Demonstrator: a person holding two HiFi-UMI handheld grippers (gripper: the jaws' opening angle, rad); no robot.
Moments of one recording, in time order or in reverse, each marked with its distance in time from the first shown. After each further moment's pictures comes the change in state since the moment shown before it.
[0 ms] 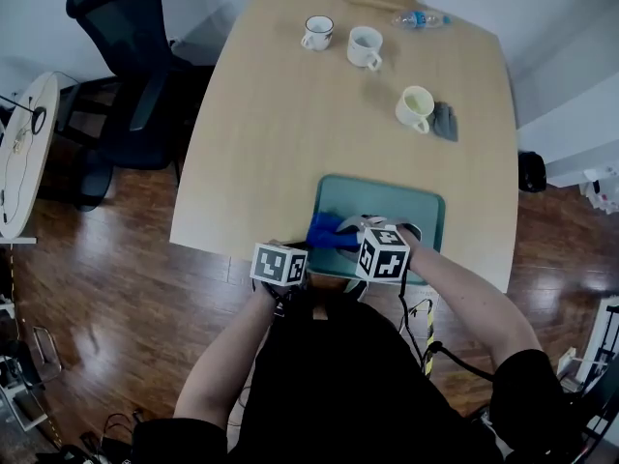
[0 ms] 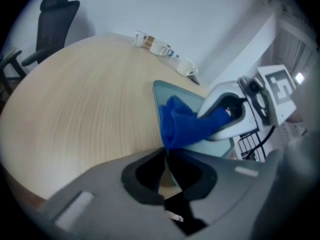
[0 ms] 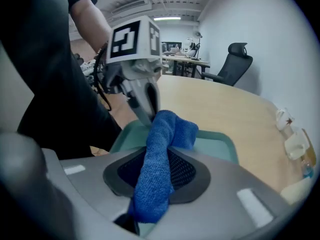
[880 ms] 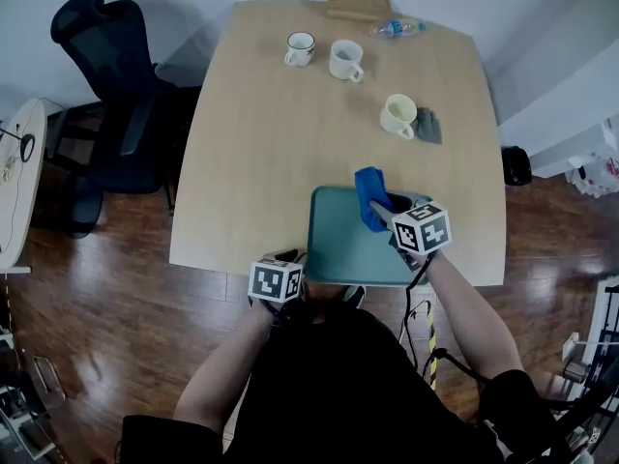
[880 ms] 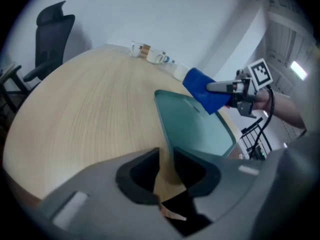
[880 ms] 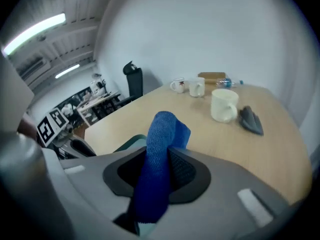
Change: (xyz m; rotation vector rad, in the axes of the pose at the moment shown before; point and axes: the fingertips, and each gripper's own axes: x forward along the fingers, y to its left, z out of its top) left arm -0.021 0.009 0.010 0.084 -0.047 0.065; right arm -0.104 -0.110 -0.084 0.971 -0.317 -0.520
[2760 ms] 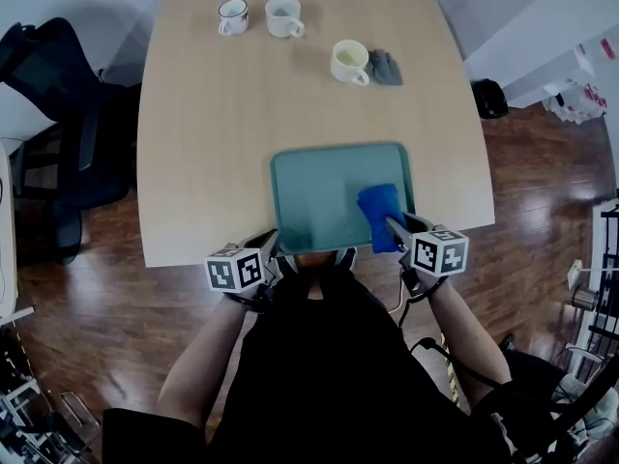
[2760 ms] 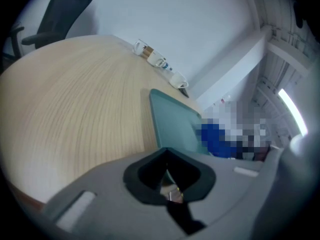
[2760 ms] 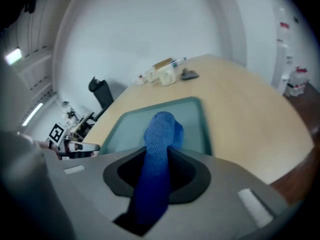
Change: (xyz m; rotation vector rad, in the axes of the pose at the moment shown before) left arm 0.004 -0.011 -0.010 -0.130 -0.085 -0.237; right arm -0.107 0.004 -0.149 0.510 -0.029 -0.191
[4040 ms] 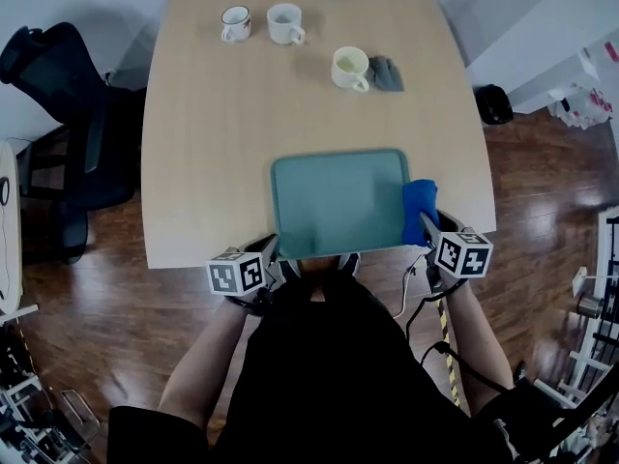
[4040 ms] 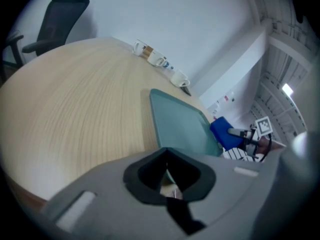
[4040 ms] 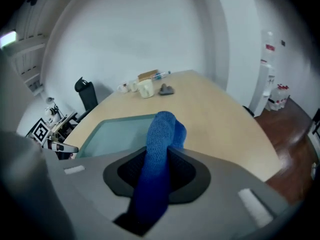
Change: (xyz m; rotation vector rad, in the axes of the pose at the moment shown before) left arm -0.001 0.001 0.002 0.025 0.009 0.065; right arm -0.040 -0.076 0.028 -0.028 -0.085 -0.186
